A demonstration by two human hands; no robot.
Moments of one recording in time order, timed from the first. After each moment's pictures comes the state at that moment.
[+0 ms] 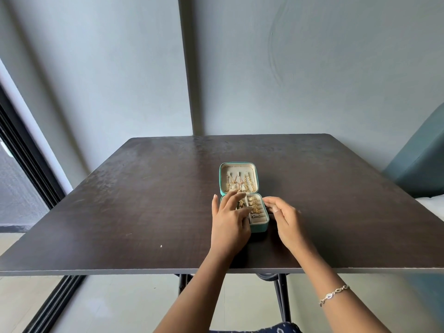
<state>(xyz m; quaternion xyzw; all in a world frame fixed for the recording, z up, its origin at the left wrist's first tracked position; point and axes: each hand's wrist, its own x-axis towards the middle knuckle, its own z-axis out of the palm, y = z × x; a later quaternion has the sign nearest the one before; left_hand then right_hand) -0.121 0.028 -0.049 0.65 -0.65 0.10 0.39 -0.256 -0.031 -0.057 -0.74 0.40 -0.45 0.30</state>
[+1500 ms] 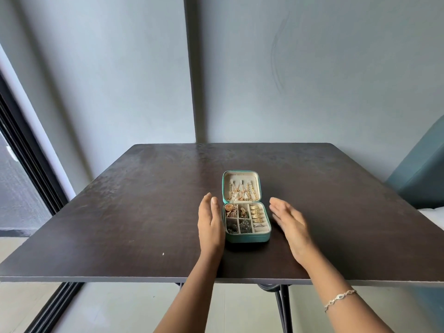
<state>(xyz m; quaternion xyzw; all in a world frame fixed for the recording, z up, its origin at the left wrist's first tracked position) -0.101 0.026 -0.042 0.64 -0.36 -0.21 0.65 -0.252 -0.030 -0.037 -0.57 0.38 -0.47 0.56</state>
